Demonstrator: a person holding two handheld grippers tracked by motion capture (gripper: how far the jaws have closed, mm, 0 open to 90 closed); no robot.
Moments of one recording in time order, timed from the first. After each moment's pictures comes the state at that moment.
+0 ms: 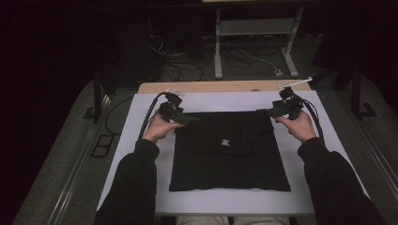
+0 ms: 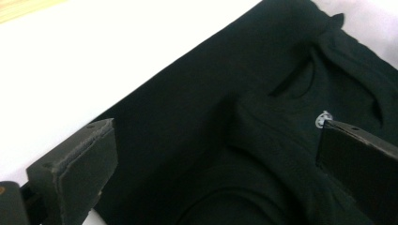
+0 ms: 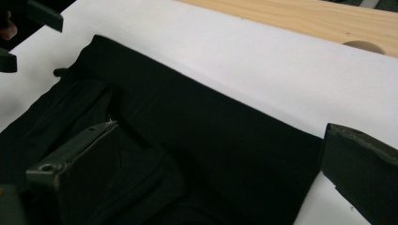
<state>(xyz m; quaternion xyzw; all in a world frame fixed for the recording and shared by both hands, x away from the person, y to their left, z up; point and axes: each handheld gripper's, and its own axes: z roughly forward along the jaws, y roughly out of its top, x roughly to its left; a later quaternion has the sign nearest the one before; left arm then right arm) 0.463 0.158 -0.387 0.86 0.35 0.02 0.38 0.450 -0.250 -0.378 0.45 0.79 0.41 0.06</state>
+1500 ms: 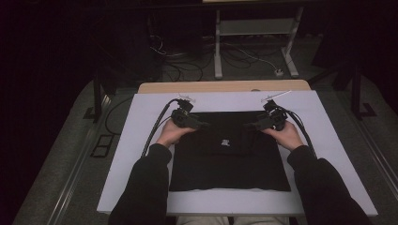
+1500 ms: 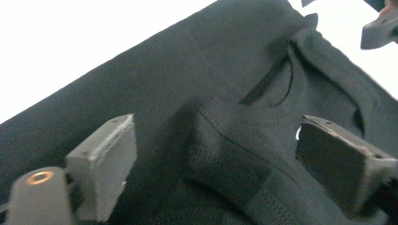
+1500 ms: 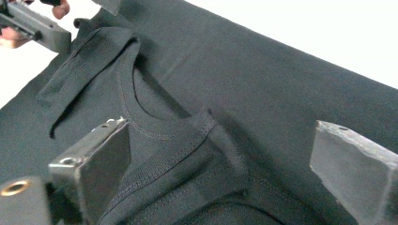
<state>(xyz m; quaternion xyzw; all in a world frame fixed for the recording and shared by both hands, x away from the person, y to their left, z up) 0.470 0.130 -0.423 0.84 0.35 -0.05 0.41 0.446 -0.215 -0.420 0.42 0.82 0.39 -0.01</state>
